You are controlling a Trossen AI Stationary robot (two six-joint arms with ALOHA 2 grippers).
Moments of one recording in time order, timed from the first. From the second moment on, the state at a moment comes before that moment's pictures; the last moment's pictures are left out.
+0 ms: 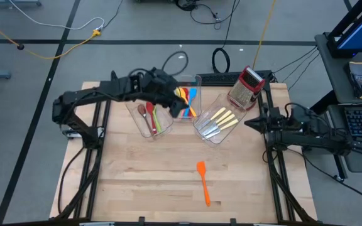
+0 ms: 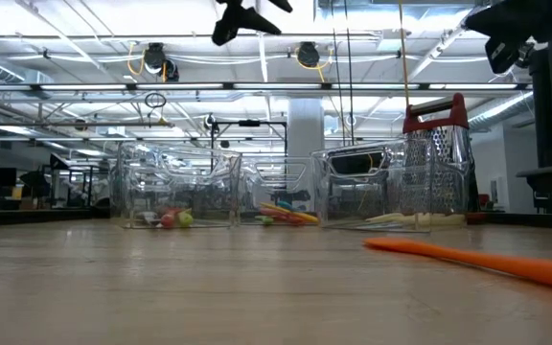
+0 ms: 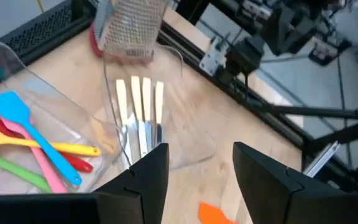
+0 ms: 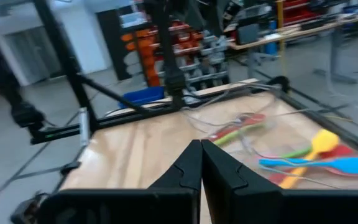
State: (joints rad) left arm 0.23 1.57 1.63 -0.63 0.13 -0.50; right arm -0.16 0.13 0.47 -0.39 -0.13 0.23
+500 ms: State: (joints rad) left arm -0.04 1.56 1.63 -0.62 -0.09 -0.45; right arm -0.14 0.33 0.47 -0.18 -0.24 0.22
